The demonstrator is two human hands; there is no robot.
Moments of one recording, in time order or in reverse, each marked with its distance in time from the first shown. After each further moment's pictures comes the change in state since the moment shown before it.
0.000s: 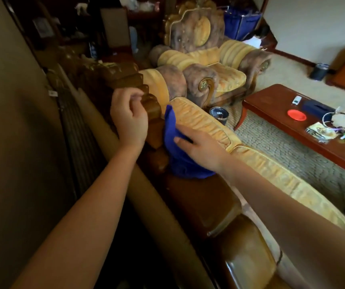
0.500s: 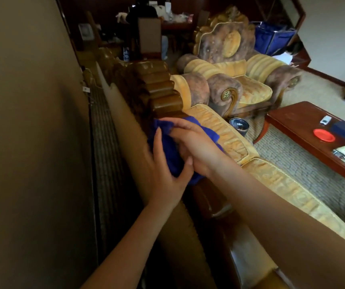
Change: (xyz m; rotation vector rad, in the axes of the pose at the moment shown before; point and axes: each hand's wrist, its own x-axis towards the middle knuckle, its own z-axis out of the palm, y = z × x) left_hand -0.148 0.028 -0.042 0.016 -0.071 -0.039; right_hand -0.017 -0.052 0.037 1.126 -0.158 0.147
